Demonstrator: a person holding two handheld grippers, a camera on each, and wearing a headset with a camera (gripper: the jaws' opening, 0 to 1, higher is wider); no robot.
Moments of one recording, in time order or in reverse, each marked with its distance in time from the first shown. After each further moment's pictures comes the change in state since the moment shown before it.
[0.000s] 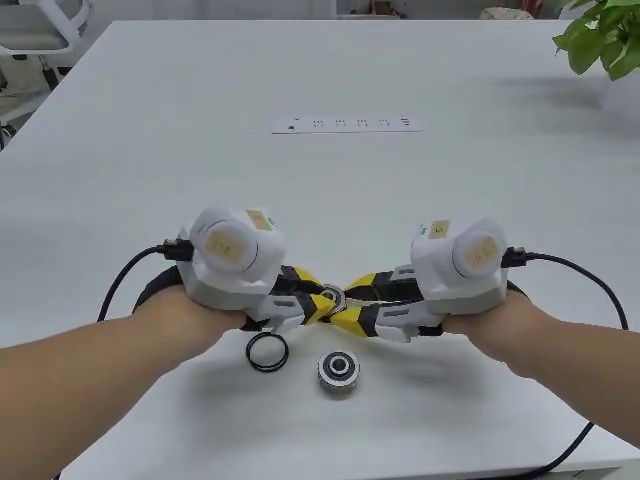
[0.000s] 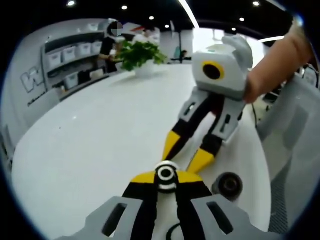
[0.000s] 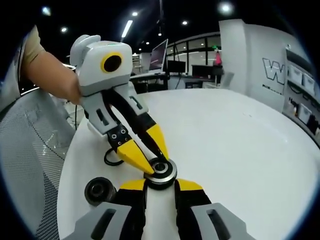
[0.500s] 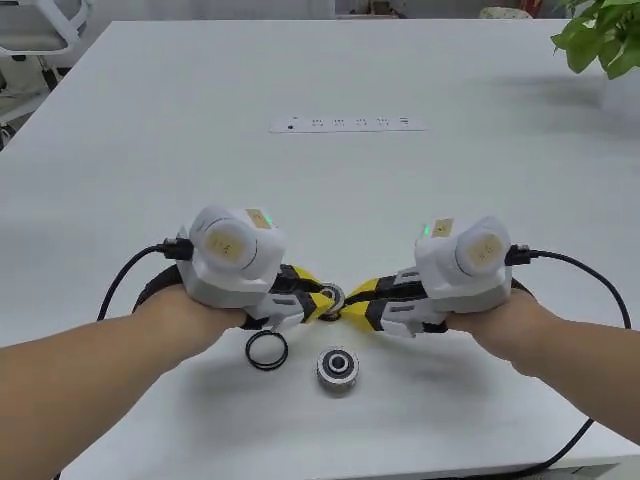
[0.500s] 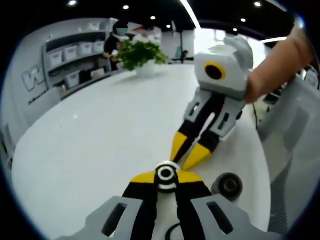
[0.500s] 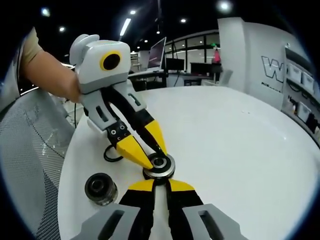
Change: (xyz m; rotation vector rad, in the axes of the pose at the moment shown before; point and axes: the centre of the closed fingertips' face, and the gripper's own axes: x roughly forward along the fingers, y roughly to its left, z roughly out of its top) left arm 0.000 0.000 0.000 -0.013 -0.002 0.008; right arm -0.004 -0.001 -0.005 0.006 0.021 -0.009
